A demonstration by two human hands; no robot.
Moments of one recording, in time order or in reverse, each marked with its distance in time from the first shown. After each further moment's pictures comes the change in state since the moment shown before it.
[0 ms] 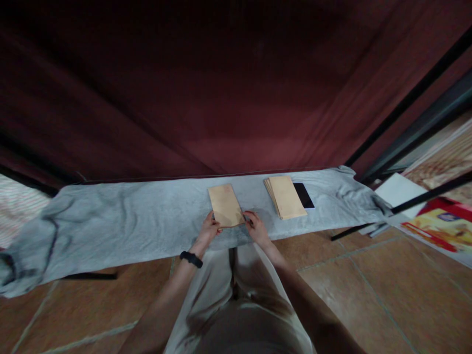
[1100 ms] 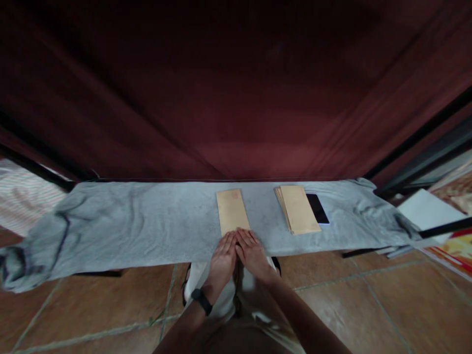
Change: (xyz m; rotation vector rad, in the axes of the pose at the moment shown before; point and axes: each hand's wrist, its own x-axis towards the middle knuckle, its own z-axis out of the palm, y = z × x) left_hand -0.056 -0.070 0.010 1.122 0.098 0.893; right_hand -0.037 -0.001 0.041 -0.730 -0.240 -0.464
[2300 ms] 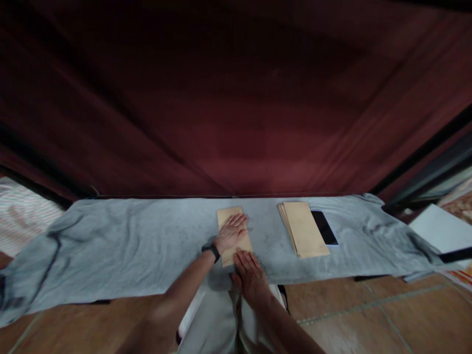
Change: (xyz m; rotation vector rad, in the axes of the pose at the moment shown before) left_hand 0.172 -0.067 0.014 0.040 -0.319 0.226; right_hand 0.005 0.001 0.019 -0.130 0.141 -0.075
